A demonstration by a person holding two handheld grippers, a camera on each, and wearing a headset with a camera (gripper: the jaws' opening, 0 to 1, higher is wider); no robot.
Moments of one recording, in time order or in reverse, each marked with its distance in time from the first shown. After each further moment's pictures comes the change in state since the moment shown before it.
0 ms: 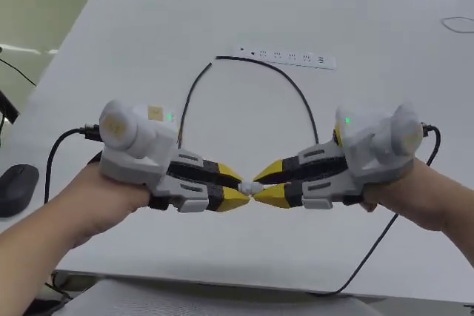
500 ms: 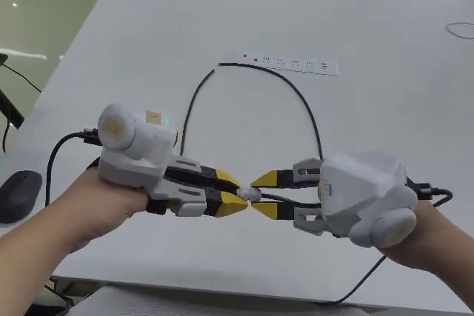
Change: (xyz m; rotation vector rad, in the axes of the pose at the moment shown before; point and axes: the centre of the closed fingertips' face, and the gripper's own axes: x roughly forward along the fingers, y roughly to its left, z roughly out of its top) left arm -0.001 0.003 0.000 -0.028 0.008 0.003; right arm 0.004 -0.005 -0.006 -0.366 0.153 -0.189
